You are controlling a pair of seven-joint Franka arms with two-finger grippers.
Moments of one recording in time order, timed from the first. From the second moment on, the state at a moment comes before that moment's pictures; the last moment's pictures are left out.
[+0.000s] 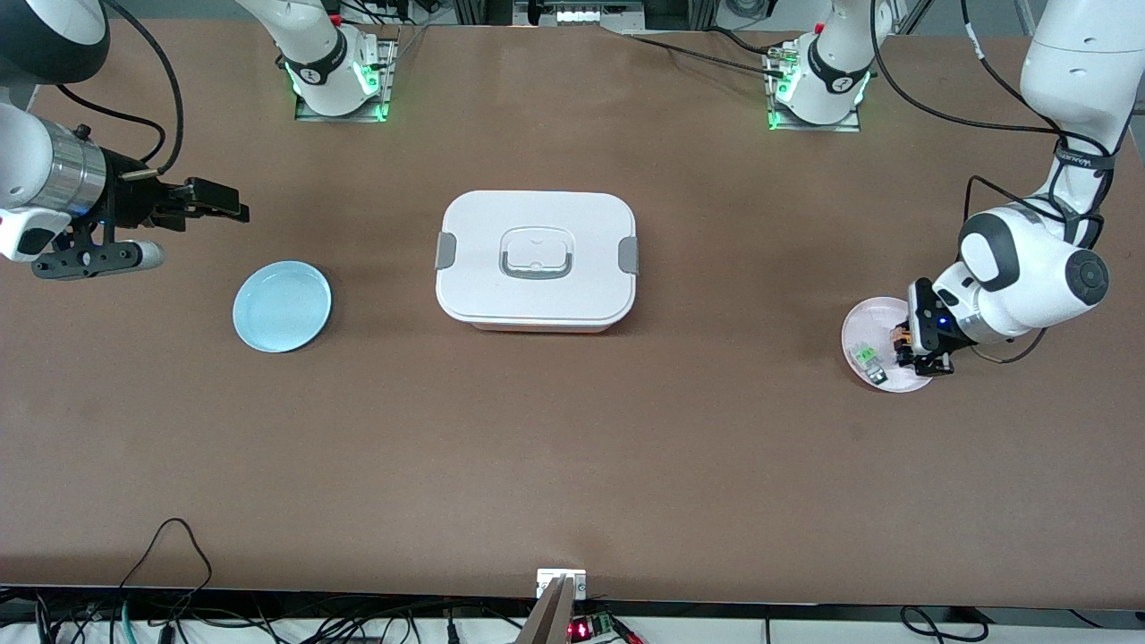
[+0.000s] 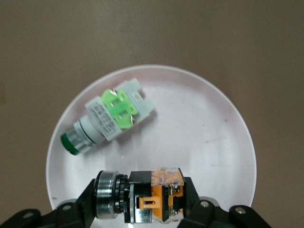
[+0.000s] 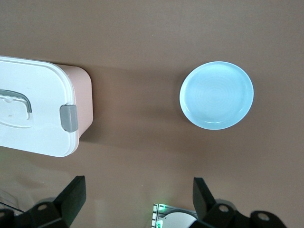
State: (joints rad) left arm 0.24 0.47 -0.06 -2.06 -0.27 2.46 1.99; right arm 0.03 0.12 0.03 -1.57 0.17 1.45 -0.02
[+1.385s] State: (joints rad) left arm 0.03 0.37 -0.57 -1.84 -1.58 2.29 1.56; right arm 0.03 0.23 0.03 -1.58 0.78 1.47 0.07
